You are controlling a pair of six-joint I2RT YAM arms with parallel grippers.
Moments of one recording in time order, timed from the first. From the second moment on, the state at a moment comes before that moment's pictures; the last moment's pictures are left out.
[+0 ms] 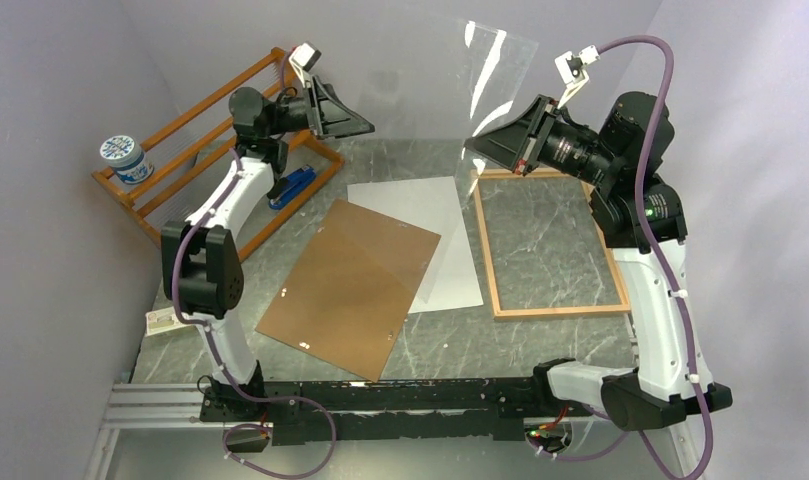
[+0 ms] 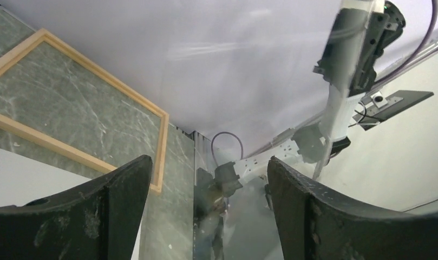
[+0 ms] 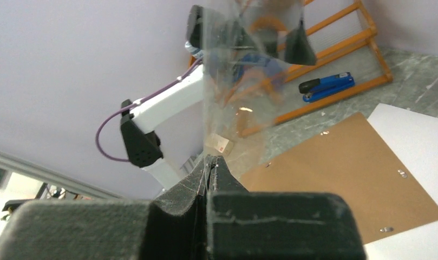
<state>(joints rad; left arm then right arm) -0.18 1.89 1.65 0.84 1.27 -1.37 0.25 1.22 1.78 -0.54 -0.76 0.66</state>
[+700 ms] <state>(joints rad) -0.10 1.75 1.53 1.13 1.37 -1.64 0.17 1.25 1.71 -0.55 -0.74 0.58</state>
